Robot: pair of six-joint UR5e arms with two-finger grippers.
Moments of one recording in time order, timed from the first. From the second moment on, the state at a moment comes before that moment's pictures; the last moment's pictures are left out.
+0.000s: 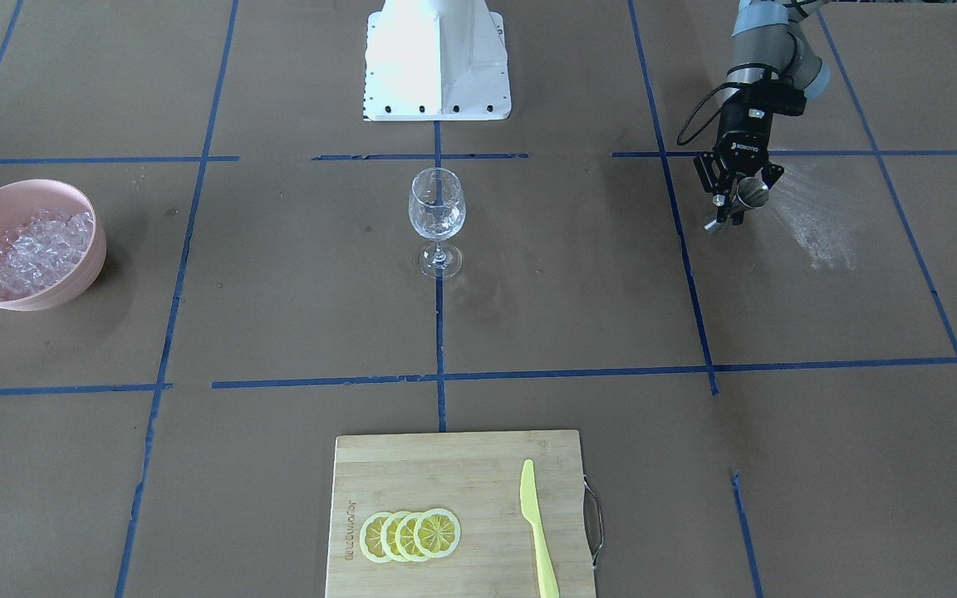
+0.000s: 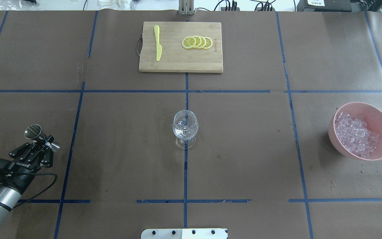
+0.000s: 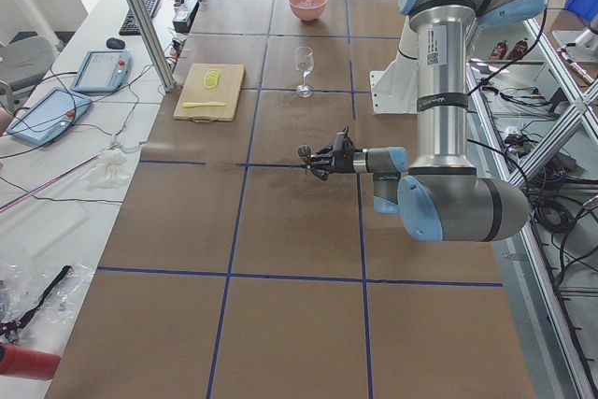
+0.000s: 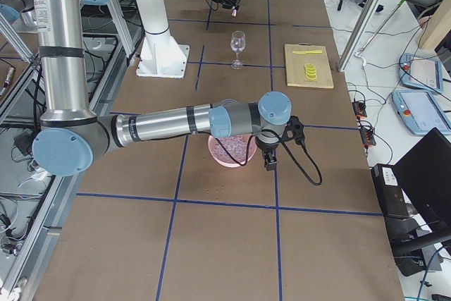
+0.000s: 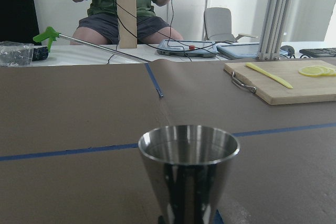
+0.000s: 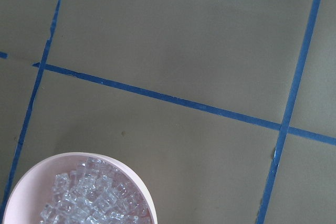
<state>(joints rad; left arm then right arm) -0.06 -1.40 -1.60 -3.06 -0.44 -1.01 1.49 -1.53 1.73 -1.59 2.48 -0.06</state>
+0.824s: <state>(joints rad) -0.04 -1.46 -1.54 -3.06 -0.34 -1.01 1.49 -1.53 1.73 -1.59 2.48 -0.06</state>
